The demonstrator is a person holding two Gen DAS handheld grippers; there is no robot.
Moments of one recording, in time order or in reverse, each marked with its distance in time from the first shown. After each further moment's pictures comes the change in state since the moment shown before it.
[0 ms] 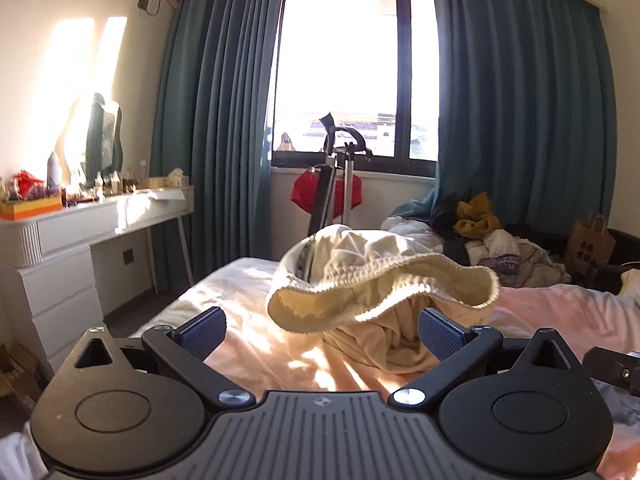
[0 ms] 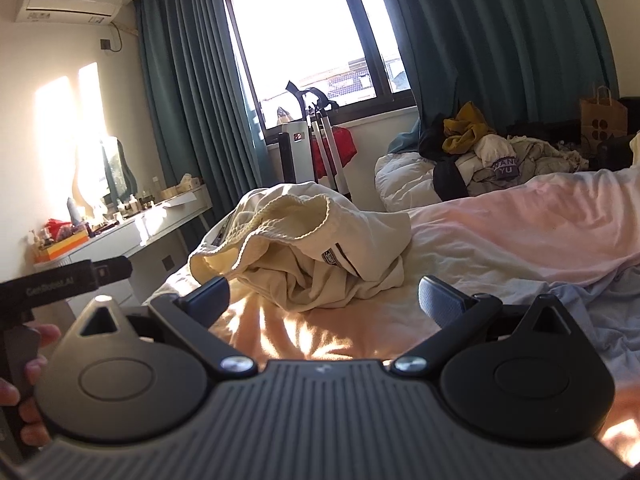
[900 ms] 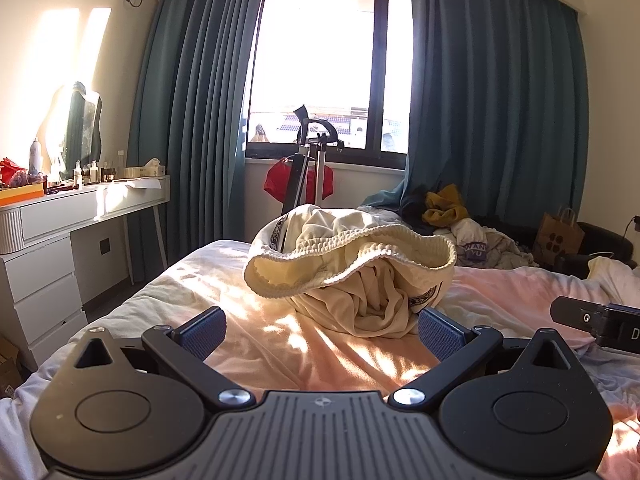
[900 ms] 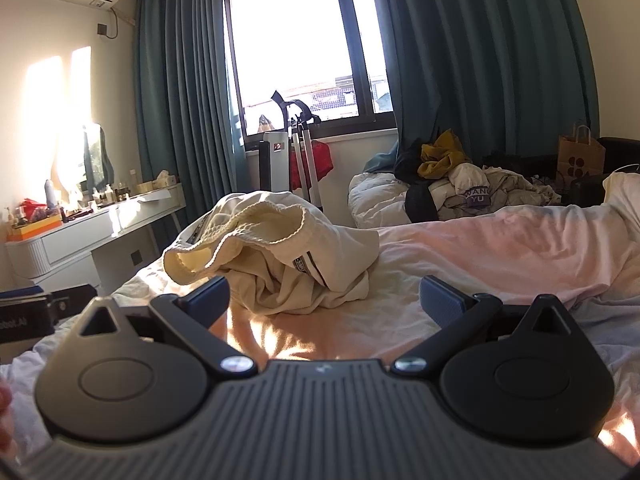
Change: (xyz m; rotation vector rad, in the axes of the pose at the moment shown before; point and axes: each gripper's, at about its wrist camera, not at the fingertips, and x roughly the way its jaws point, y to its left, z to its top) left arm -0.054 0.000 -0.038 -0.018 0.029 -0.108; right arm -0.028 0.008 -0.007 -0.110 -0.048 -0.099
